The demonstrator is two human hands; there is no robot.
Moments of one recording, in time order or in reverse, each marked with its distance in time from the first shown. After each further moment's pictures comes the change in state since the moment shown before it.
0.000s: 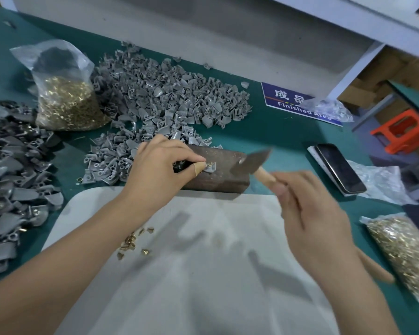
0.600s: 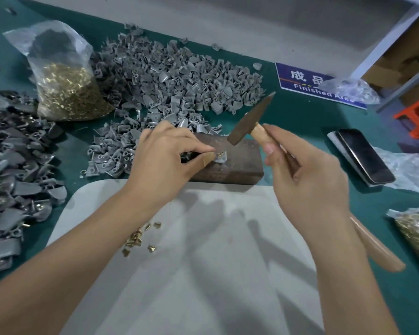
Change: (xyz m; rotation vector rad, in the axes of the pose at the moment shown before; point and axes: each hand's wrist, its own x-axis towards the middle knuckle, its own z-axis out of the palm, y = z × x) left_hand 0.001 0.001 -0.002 0.068 0.007 0.030; right_hand 0.044 -0.015 0.028 0.078 0.121 0.071
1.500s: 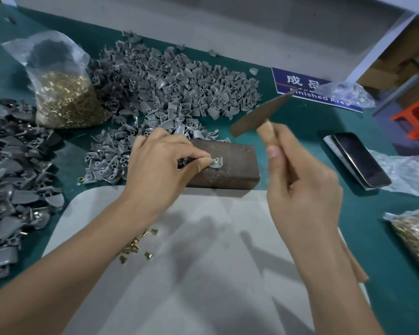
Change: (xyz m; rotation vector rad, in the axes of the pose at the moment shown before) left_hand 0.000 0.007 -0.003 0.061 -0.014 -0.040; right_hand -0.011 -0.008 0.005 -0.075 0.105 -0.011
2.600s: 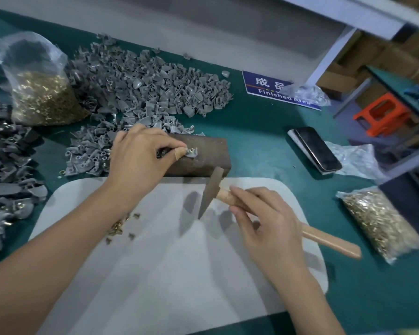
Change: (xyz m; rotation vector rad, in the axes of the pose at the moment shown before) left_hand 0.000 0.002 0.001 0.039 -0.004 -0.020; right_hand -0.078 0.049 -0.003 0.070 -0.099 -0.129
